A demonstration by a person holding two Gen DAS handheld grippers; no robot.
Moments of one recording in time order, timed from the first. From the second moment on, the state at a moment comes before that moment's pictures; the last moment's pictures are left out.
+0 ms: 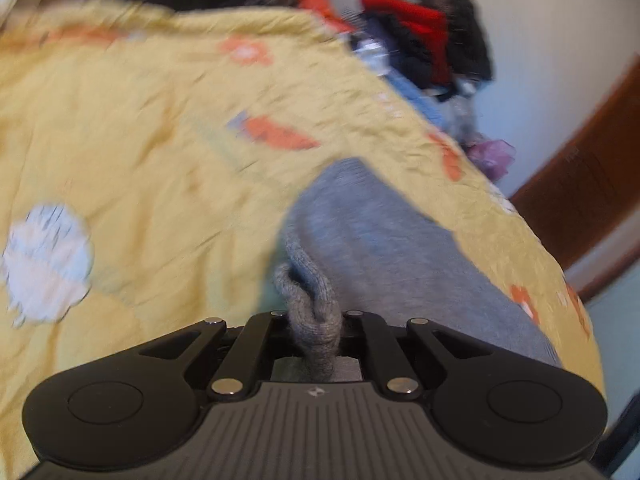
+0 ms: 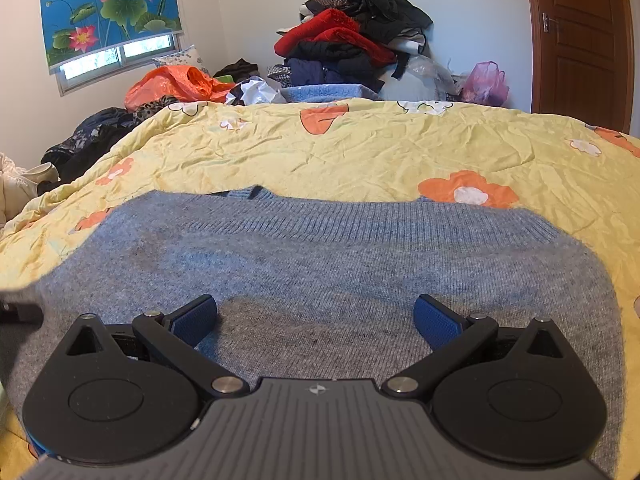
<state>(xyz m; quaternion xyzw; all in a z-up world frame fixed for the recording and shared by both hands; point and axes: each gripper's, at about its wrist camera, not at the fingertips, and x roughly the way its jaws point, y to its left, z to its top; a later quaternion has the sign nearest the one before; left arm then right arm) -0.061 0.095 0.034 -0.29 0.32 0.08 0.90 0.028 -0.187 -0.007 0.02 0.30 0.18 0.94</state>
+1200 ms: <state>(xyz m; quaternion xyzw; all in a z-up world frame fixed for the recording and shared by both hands) -0.052 -0.172 0.027 0.00 0.39 -0.27 0.88 0.125 -0.327 0.034 0.10 0.44 0.24 0.86</state>
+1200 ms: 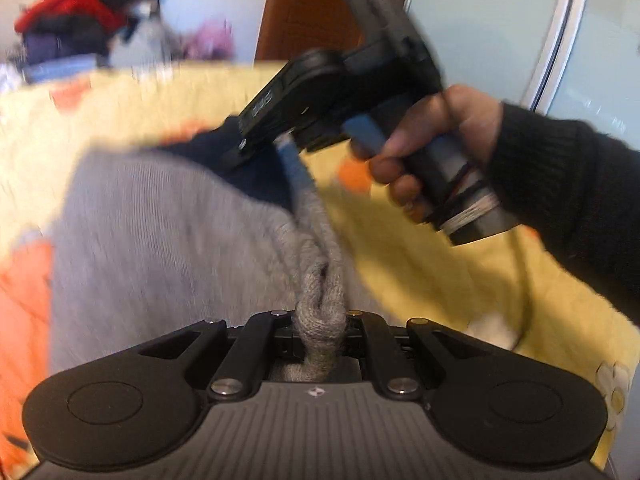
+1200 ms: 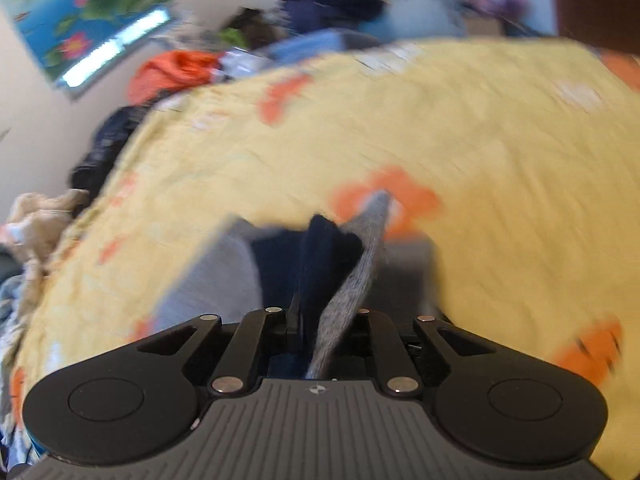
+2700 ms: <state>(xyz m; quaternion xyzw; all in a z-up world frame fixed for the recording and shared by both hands) 0.072 -0.015 0.019 -0.22 0.41 -0.17 0.87 0.050 -0.373 0.043 0.20 0.37 0.19 0.89</state>
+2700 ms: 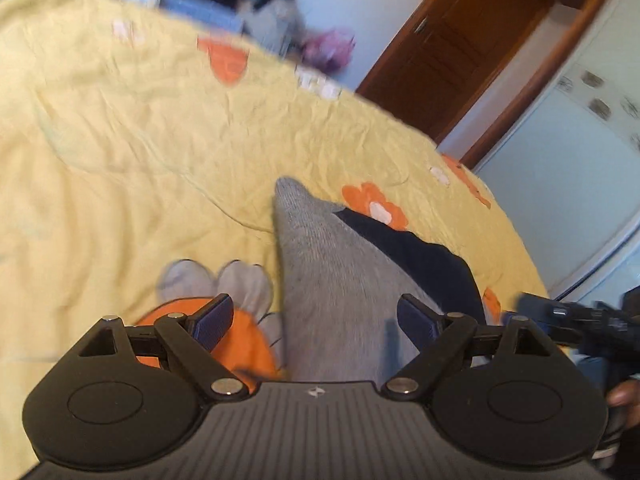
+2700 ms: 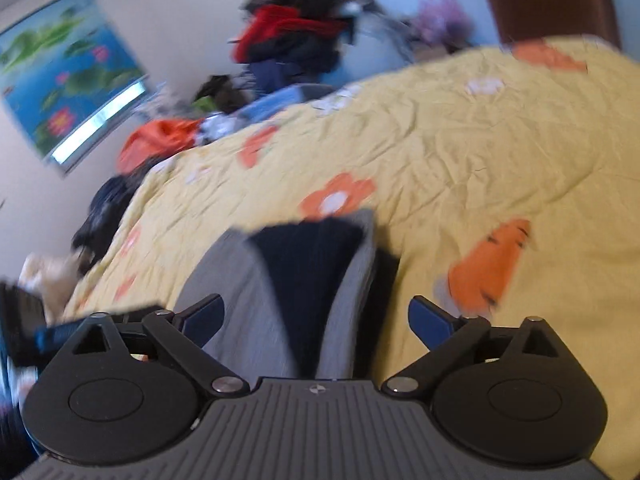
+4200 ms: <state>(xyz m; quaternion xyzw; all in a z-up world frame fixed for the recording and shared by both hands) 0.029 0.029 0.008 -0.21 0.47 -0.24 0.82 0.024 -0.296 -0.010 0.26 0.47 0.25 0.80</state>
